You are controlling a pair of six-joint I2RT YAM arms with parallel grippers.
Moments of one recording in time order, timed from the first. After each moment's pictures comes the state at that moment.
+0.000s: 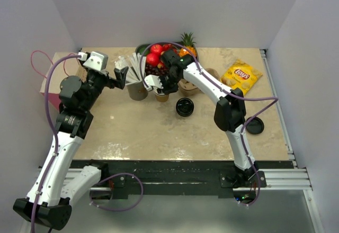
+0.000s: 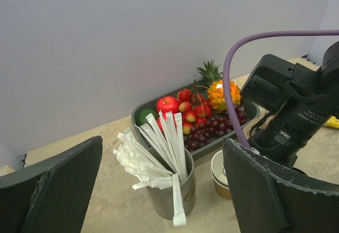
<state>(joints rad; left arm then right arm) -0.23 0.86 1.03 -0.06 0.14 0.09 0.65 2.24 2.17 -1.12 -0.38 -1.23</state>
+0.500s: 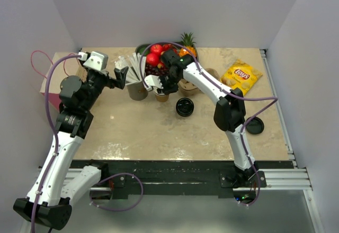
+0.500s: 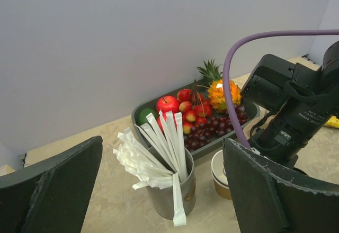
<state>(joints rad) -0.23 0.87 1.03 -0.06 0.14 0.09 0.65 2.24 2.17 -1.13 -0.37 -1.23</state>
